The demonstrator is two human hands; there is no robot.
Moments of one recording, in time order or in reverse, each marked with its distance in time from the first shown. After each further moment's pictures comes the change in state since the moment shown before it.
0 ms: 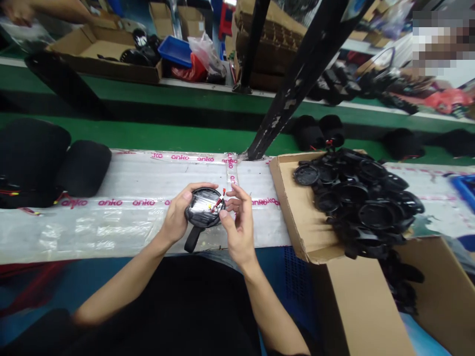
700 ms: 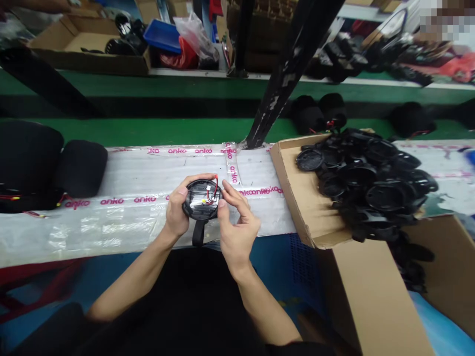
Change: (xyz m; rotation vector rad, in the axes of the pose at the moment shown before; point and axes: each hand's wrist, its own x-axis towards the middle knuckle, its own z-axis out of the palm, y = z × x) left_hand 0.002 -0.002 0.002 -0.032 0.029 0.060; right_hand -0.016 -0.020 0.028 0.069 0.297 -0.013
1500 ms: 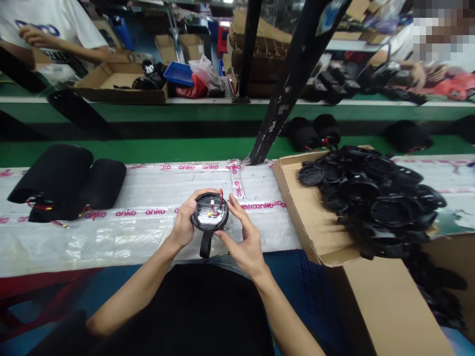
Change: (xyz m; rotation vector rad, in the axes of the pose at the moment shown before) left_hand -0.002 -0.001 -0.007 0.024 -0.088 -0.023; right_hand 0.003 0.042 -0.037 -0.017 -0.397 -0.076
